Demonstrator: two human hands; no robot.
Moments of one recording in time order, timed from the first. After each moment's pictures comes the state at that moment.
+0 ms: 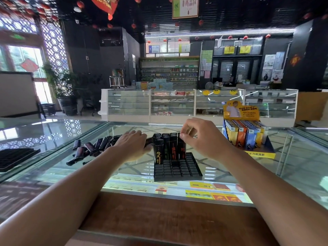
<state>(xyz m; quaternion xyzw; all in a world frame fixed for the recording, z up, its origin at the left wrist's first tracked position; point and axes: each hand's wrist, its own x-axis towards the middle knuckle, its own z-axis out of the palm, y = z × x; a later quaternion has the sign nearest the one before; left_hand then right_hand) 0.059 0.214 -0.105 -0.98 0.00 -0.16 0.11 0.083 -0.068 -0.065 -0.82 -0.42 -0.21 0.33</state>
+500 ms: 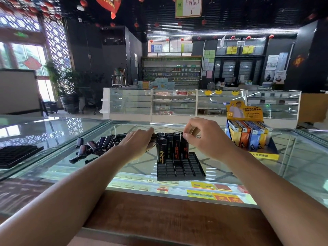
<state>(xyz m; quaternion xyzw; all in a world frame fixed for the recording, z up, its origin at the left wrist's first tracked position) 0.055 0.206 -0.102 -0.97 0.04 -0.22 0.00 0.080 -0.067 -0.064 -0.82 -0.42 -0.20 0.33</state>
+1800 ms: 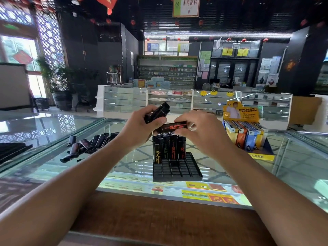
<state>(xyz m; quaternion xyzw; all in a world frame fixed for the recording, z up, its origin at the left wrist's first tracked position) 0.020 0.157 -0.056 -0.80 0.13 -0.29 -0.52 0.063 -0.060 -0.047 -0.82 -0.41 -0.30 0.28</state>
